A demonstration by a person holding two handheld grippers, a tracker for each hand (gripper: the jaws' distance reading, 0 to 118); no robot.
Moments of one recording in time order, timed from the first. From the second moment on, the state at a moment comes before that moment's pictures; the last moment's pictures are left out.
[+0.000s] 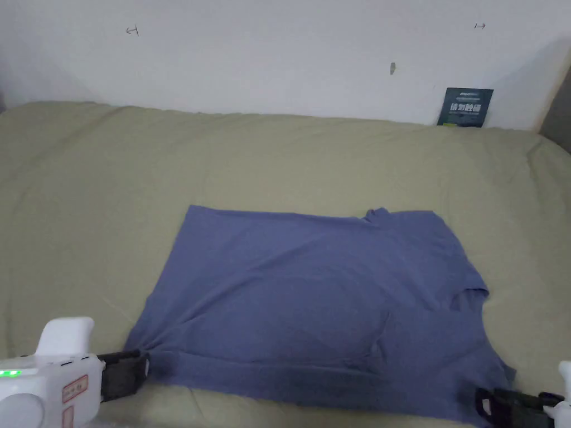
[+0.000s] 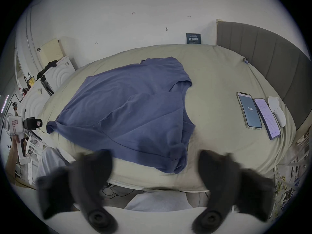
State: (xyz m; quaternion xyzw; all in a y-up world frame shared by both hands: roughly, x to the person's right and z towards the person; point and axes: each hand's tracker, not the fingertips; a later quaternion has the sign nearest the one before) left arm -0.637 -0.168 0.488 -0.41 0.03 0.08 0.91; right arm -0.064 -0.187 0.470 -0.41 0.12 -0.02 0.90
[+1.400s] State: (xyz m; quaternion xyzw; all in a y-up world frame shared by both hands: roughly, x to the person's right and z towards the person) left arm -0.643 -0.200 0.450 -0.47 0.06 0.07 0.88; right arm -0.029 -0.213 0.454 -0.43 0.10 -0.02 0.90
